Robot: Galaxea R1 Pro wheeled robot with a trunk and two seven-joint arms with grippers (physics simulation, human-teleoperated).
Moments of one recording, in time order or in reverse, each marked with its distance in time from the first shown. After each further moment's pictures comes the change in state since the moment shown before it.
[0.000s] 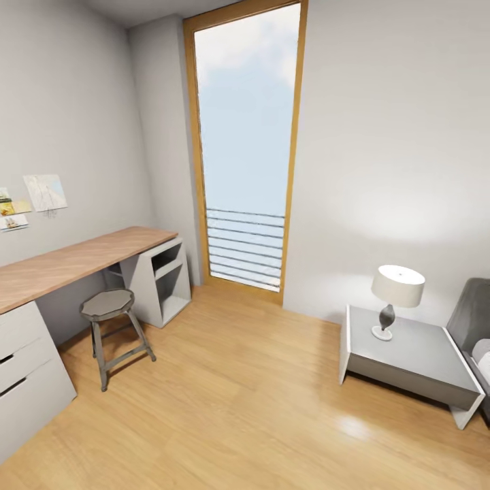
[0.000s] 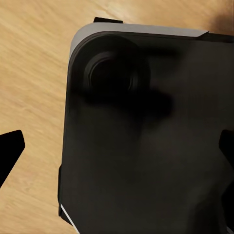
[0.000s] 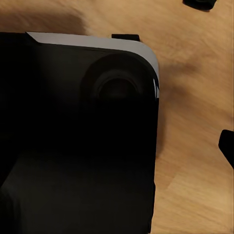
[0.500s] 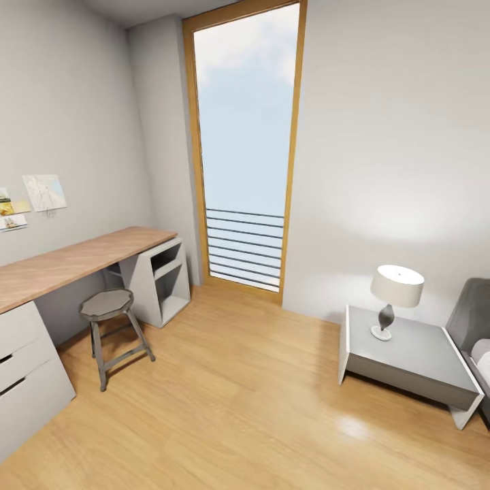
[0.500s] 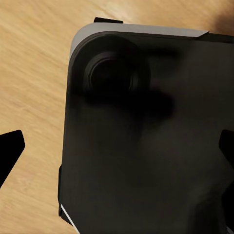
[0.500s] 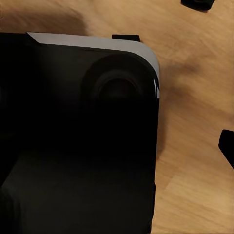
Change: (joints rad) left arm 0.000 0.000 0.000 0.000 0.000 0.000 0.000; right arm 0.000 0.000 0.000 0.000 0.001 -0.001 0.001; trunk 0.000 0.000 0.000
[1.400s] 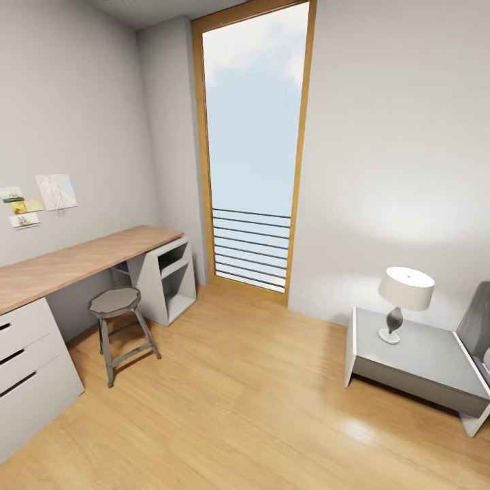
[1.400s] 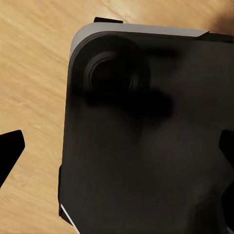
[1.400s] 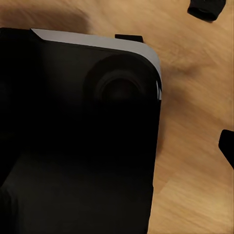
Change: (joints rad) left arm 0.000 0.000 0.000 0.000 0.000 0.001 0.000; right arm 0.000 0.002 0.002 0.000 0.038 0.001 0.001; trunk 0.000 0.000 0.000
